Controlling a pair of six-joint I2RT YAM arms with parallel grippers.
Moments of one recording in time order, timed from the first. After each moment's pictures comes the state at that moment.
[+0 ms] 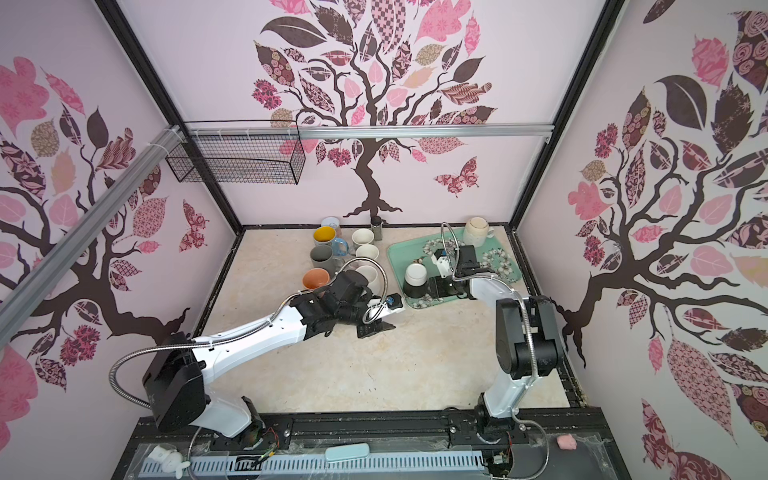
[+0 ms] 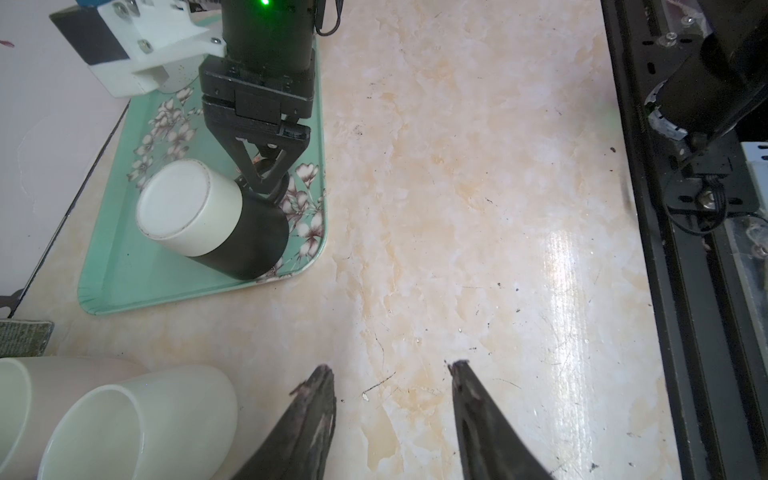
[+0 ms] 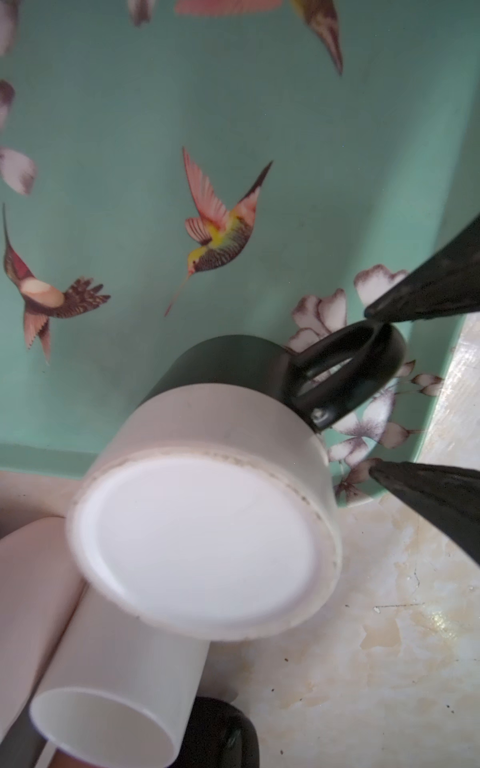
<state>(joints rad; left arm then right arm) -0.87 1.52 1.14 -0.35 0.30 0.52 0.11 1.73 1.08 -0.37 -0.42 -0.10</state>
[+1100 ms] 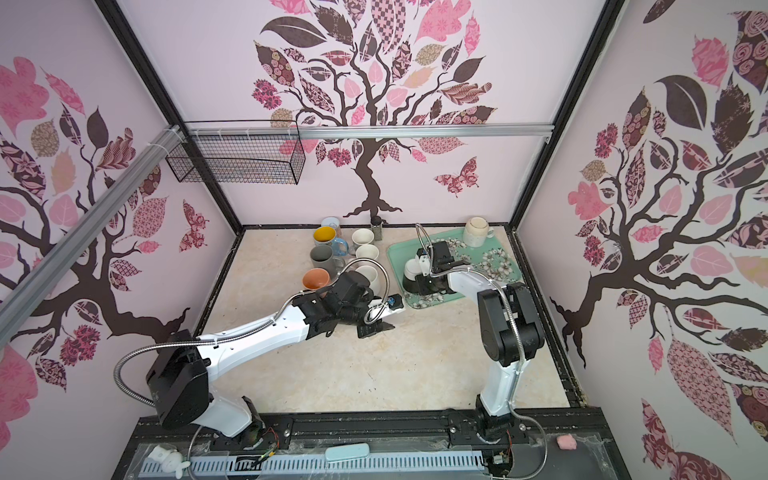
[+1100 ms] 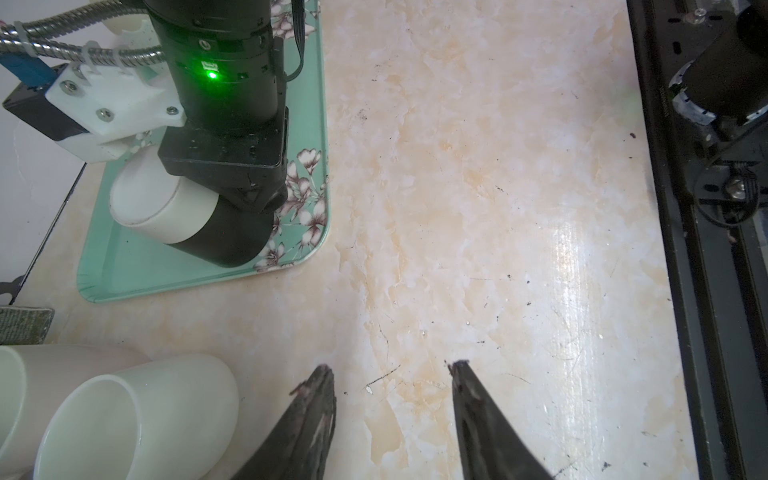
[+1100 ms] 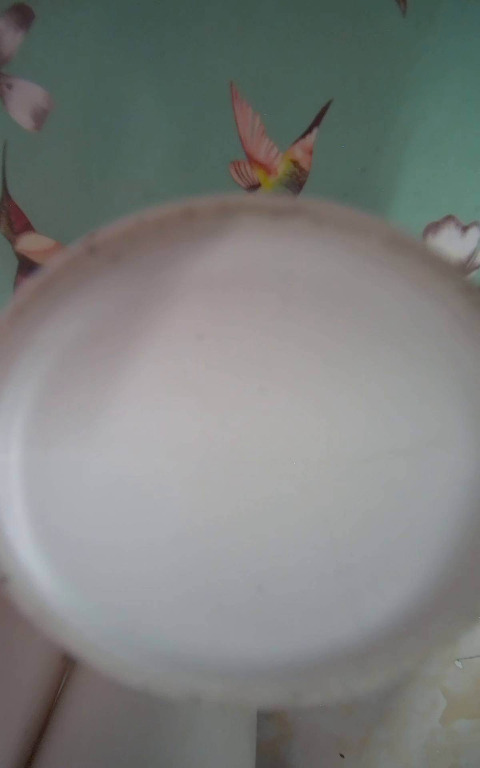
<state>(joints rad) -0.87 1.55 1.14 -0.36 0.27 0.52 0.25 1.84 1.20 -0.41 -0.19 0.00</state>
